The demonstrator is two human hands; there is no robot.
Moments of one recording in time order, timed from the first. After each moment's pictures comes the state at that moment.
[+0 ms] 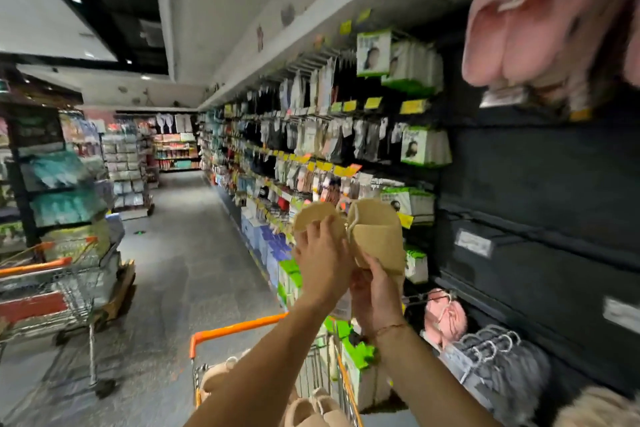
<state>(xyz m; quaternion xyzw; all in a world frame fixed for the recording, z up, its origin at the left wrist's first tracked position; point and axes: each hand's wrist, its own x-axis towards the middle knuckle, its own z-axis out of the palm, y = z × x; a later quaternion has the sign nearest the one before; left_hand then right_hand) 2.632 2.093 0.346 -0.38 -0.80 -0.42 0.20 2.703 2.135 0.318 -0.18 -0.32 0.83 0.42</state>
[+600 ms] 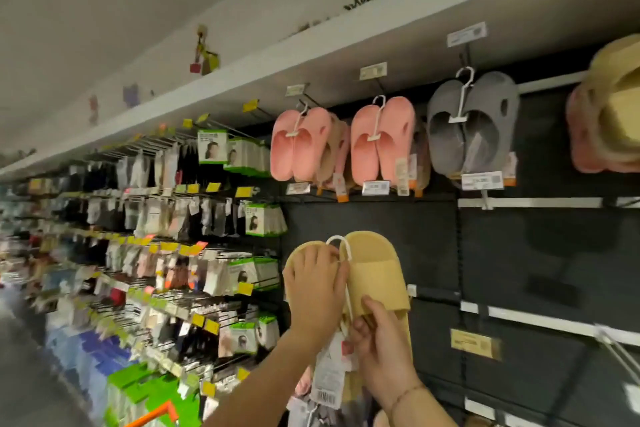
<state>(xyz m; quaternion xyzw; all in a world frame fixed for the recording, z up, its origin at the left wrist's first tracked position) 2.926 2.101 0.447 -0.59 -0.57 -0.51 0.26 3.035 2.088 0.410 -0.24 -0.29 0.70 0.61</state>
